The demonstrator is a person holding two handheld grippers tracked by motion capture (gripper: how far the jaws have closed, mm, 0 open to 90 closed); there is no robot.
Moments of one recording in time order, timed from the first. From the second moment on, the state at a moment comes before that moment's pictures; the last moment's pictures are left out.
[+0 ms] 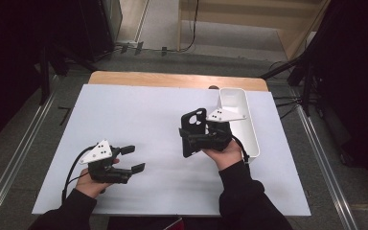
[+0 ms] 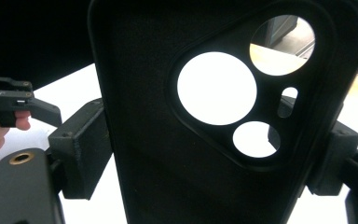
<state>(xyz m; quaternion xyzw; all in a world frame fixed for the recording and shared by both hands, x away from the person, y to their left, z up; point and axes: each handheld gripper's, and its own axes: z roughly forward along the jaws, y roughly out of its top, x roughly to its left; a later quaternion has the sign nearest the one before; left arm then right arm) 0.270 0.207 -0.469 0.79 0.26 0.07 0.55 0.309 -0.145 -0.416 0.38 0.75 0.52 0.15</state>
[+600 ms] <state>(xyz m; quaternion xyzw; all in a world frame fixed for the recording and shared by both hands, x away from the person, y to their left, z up) 0.259 0.216 -0.470 0.79 0.27 0.07 0.55 0.325 -0.169 -0.389 0.38 0.74 0.53 0.16</state>
